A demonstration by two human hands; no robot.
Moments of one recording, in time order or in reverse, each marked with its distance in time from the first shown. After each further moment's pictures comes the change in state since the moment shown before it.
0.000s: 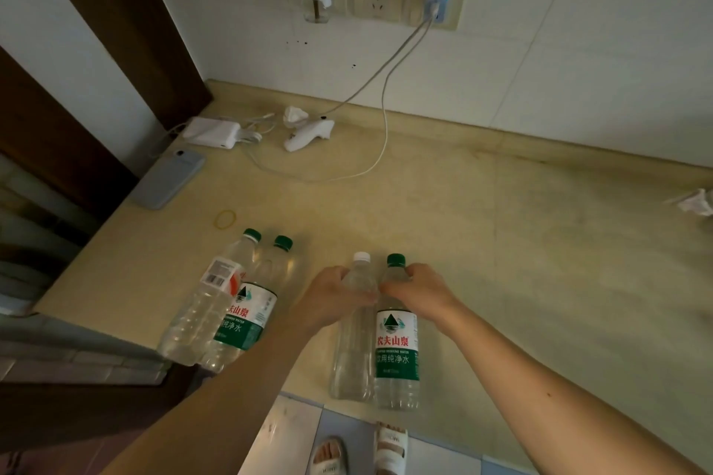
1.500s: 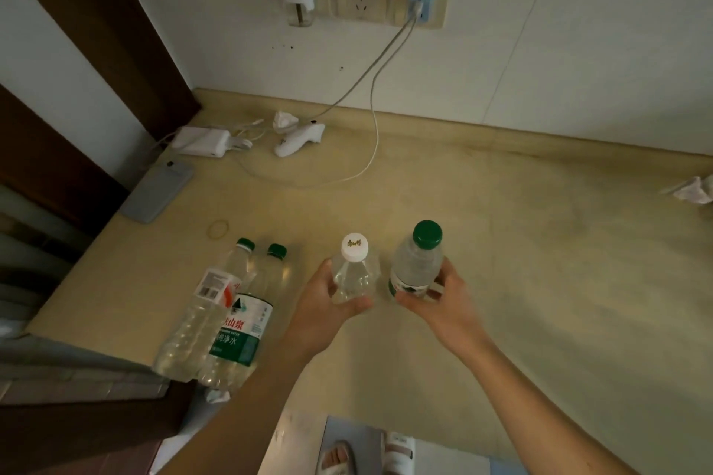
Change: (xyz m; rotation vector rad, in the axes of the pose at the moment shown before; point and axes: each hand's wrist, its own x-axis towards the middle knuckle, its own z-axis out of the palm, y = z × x) left_hand -0.017 -0.013 0.002 -0.251 0.091 0.305; right_hand -0.013 0.053 -0.008 0.350 0.245 -0.409
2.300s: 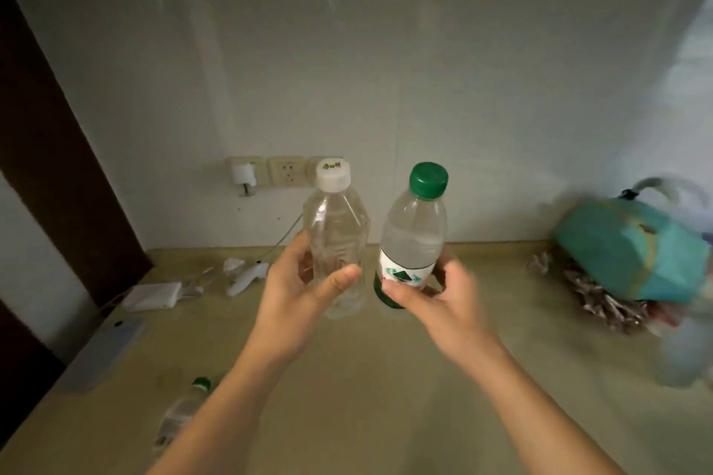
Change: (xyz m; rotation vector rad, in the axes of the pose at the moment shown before) left_hand -0.073 0.216 -0.005 -0.092 -0.046 0.757; right_hand -0.096 -0.188 -0.083 0.170 0.305 -0.479
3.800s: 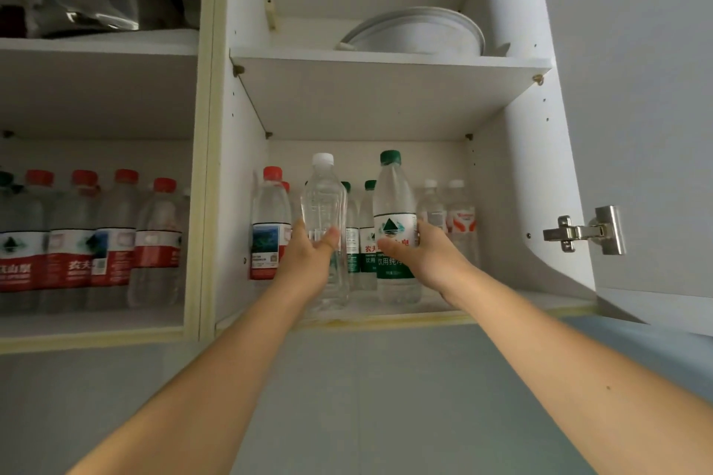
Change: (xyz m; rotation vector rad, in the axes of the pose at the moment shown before) left_hand 0.338 0.286 0.072 0.256 0.143 0.210; right_hand 0.304 -0.325 -0.122 -0.327 0.123 -0.341
